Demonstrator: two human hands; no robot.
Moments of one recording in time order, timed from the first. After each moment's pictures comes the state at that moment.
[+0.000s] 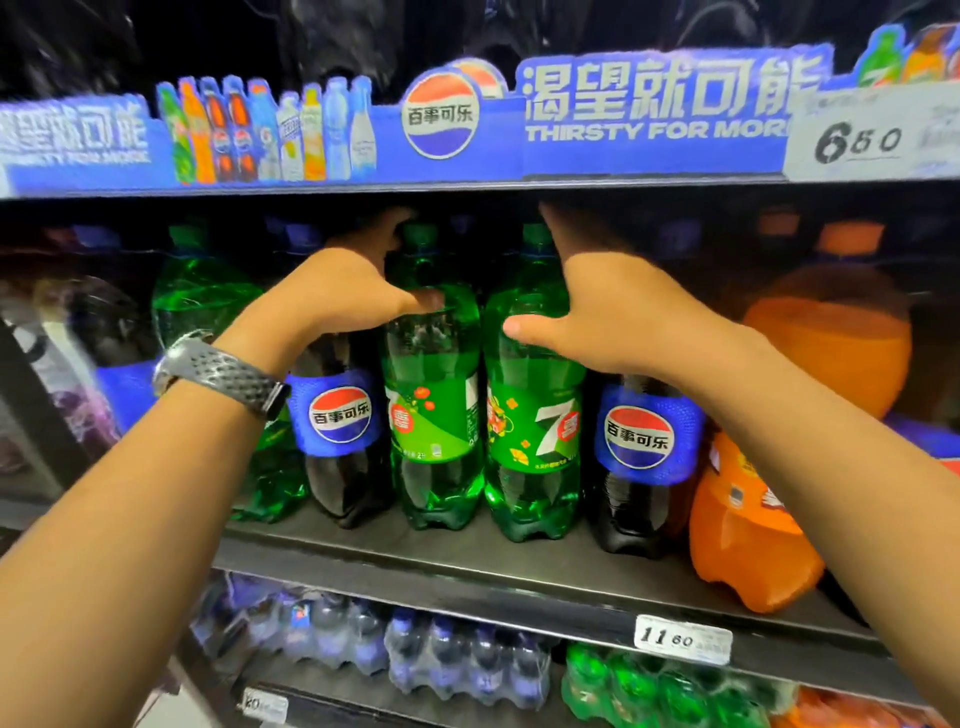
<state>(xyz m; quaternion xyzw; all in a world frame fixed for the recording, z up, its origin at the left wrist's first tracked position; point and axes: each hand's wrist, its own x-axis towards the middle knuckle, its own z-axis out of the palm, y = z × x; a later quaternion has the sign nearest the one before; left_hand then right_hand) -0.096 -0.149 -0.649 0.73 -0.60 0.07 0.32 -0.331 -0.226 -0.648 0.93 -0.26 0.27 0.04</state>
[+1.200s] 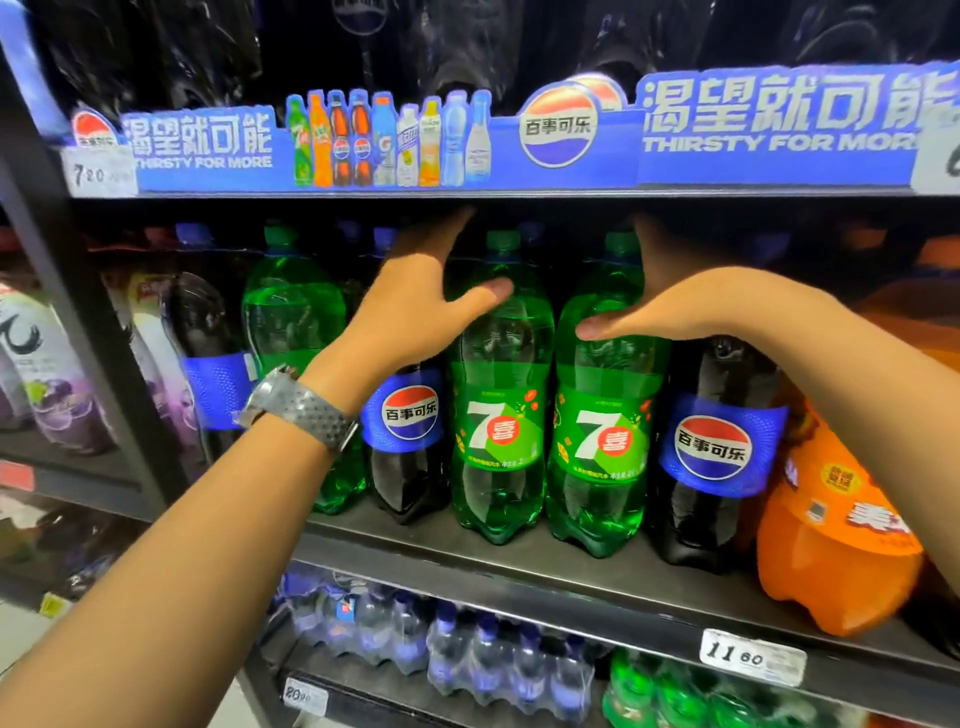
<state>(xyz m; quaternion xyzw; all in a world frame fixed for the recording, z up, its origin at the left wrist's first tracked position) -0.095 -0.119 -0.669 0.69 -0.59 0.19 0.37 -0.310 -0.253 -0.636 0.91 -0.36 0.18 -0.02</state>
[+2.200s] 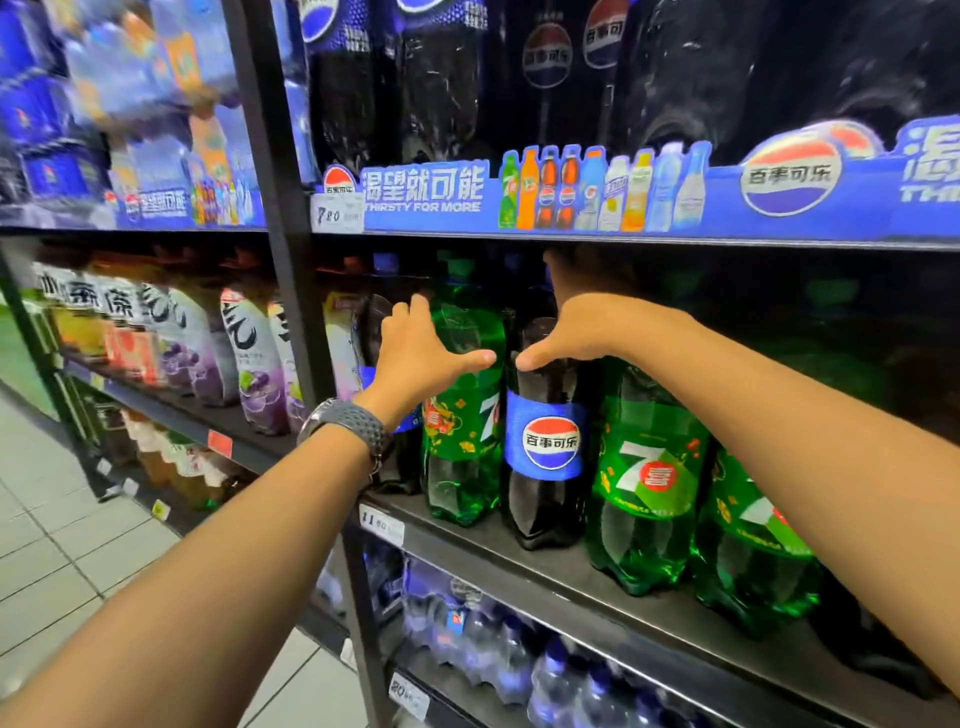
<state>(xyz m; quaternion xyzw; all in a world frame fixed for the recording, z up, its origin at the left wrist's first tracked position) 0.029 -0.049 -0.707 0.85 -0.33 0.18 0.36 -0.121 -0.185 -0.638 0.96 -0.22 0.16 0.01</state>
